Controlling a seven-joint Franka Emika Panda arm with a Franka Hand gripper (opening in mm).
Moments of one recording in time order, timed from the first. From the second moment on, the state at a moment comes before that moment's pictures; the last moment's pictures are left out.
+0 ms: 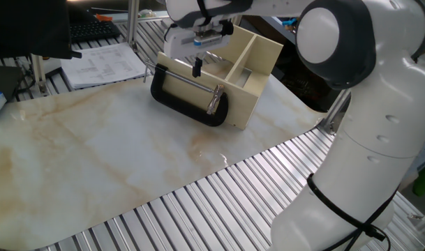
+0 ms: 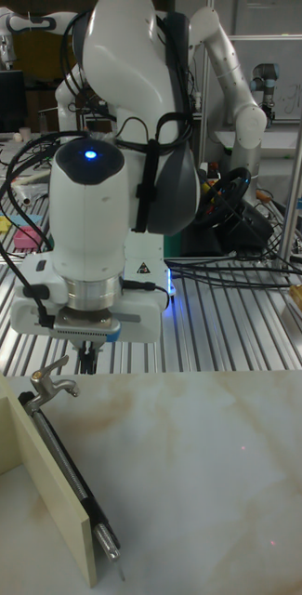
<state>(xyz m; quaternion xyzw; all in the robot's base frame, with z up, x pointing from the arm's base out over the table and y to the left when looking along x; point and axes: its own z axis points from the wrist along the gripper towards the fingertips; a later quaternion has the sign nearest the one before) 0.577 -0.077 0.270 0.01 -1.00 0.06 0.06</state>
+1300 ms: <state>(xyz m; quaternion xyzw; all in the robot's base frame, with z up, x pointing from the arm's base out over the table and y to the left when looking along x) 0.580 -0.070 0.255 -0.03 -1.00 0.01 0.02</state>
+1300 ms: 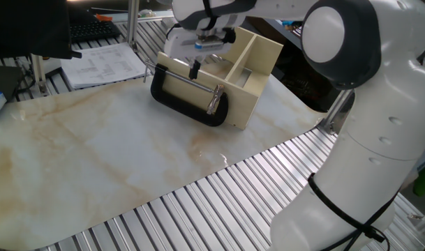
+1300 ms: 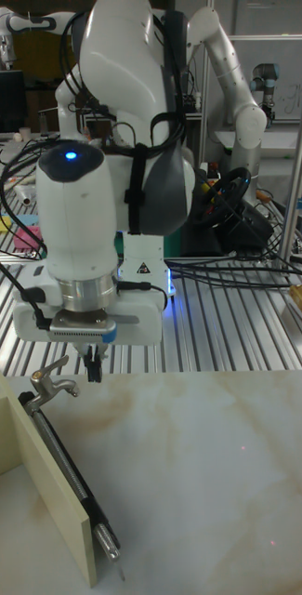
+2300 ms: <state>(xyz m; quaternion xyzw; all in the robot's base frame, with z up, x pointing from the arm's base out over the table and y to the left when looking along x) 0.562 -0.092 0.230 -0.02 -1.00 0.03 0.06</state>
